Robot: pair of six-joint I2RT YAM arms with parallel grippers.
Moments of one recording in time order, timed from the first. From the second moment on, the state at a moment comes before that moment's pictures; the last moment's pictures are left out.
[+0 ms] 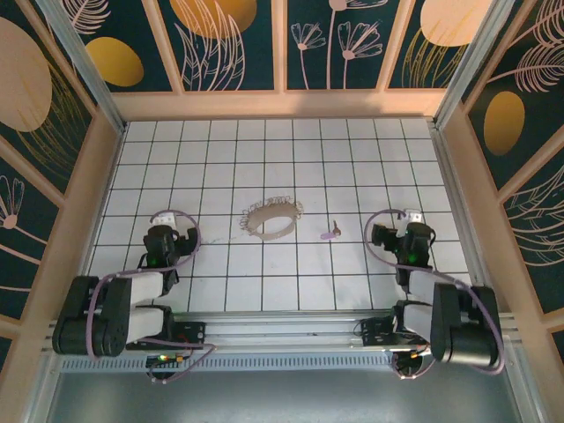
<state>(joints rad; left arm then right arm) -0.06 1.28 0.12 0.57 -0.16 -0.16 -0.07 1.19 0.11 0.53 -0.02 0.03</state>
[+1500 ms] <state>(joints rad) -0.02 1.27 0.44 0.70 -0.13 -0.16 -0.06 1.26 0.44 0.70 -0.02 0.22</state>
